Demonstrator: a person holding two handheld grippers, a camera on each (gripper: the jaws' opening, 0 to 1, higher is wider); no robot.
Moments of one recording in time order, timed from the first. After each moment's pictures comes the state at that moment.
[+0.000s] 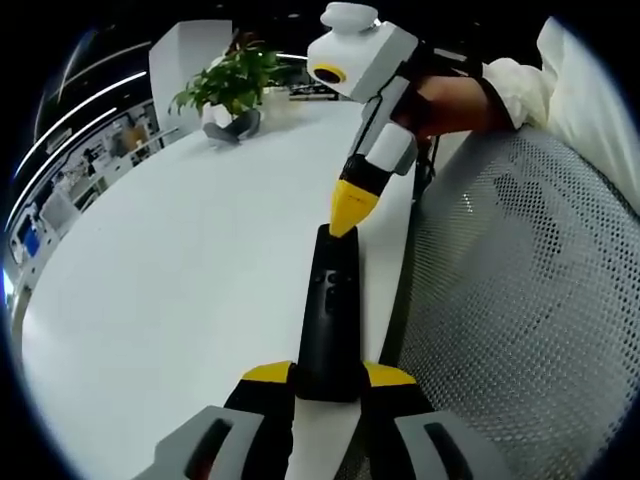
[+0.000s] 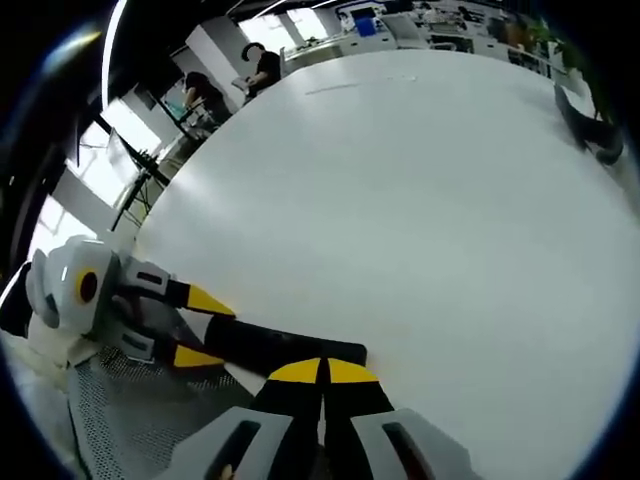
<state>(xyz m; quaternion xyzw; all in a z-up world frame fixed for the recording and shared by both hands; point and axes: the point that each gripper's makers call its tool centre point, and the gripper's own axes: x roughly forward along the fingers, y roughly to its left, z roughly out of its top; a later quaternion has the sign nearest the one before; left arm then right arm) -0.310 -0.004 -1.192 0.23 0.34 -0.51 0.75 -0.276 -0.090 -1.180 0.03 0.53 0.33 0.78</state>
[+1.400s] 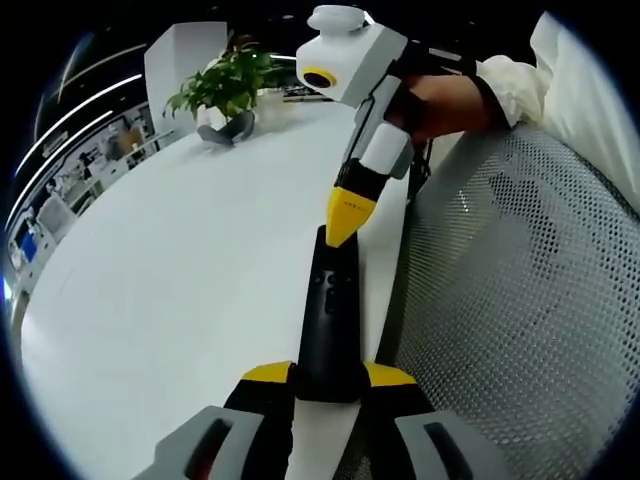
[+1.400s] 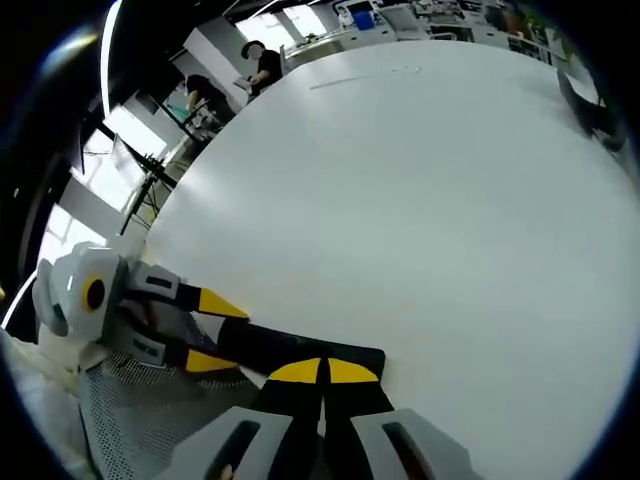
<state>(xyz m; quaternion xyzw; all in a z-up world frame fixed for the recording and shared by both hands) -0.313 -0.008 -1.193 0.23 0.34 -0.52 0.75 -0.282 -0.082 -1.180 0.05 0.54 0.35 0.76</state>
